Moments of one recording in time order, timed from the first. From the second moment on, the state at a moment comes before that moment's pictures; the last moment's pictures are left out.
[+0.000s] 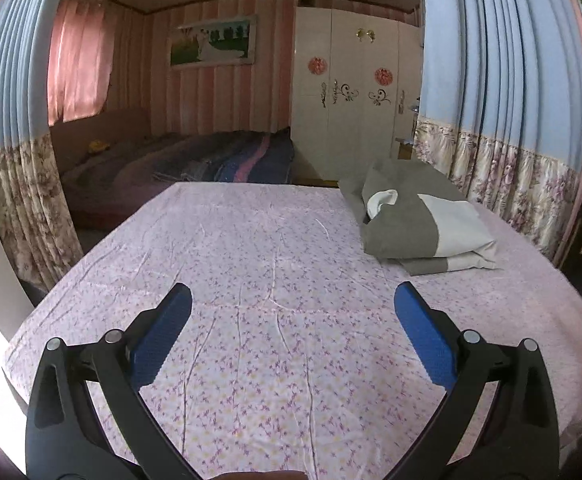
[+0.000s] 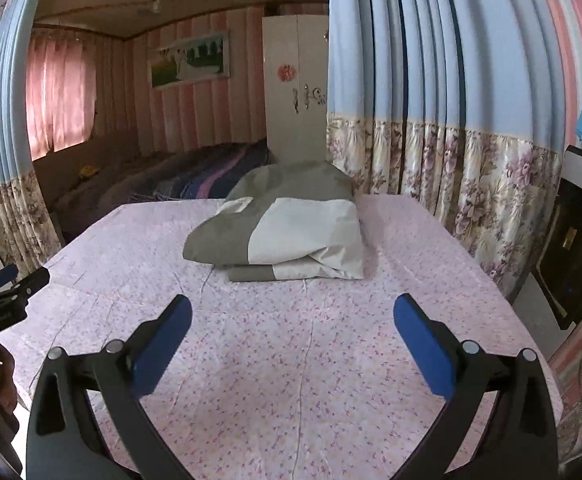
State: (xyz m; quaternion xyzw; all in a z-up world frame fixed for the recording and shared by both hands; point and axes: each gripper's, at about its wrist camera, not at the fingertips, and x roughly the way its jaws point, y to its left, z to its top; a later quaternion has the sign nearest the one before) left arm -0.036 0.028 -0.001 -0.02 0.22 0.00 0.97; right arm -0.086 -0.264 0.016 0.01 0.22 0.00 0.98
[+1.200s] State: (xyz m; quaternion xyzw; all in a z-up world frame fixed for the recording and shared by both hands) left arm 0.031 0.008 -0.003 0.03 0.20 0.04 0.98; right arm -0.020 -0.289 0.012 0.03 0.21 -0.04 0.98
